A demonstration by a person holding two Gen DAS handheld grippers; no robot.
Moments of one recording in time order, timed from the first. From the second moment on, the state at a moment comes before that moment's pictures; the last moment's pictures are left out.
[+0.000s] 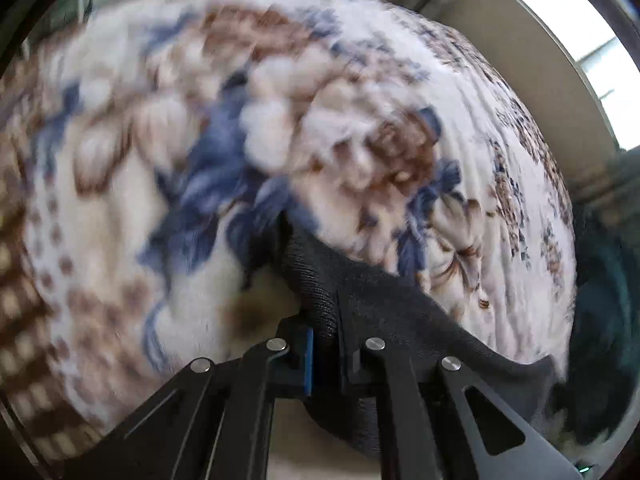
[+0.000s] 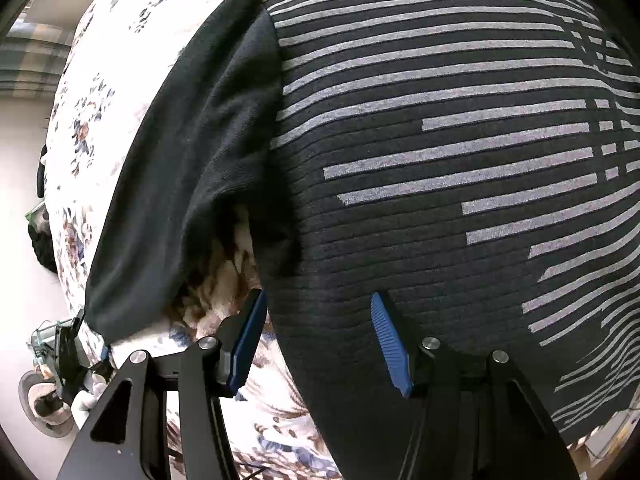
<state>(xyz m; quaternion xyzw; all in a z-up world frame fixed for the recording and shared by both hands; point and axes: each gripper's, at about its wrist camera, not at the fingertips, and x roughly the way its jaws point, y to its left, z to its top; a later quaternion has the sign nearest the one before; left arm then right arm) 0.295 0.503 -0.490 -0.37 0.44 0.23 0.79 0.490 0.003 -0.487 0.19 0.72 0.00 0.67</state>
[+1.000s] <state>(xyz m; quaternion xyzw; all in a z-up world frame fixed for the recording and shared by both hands) 0.209 0.177 -0.452 -0.26 0.61 0.02 0.74 0.378 -0.169 -0.436 0.15 0.70 -0.01 0.70</state>
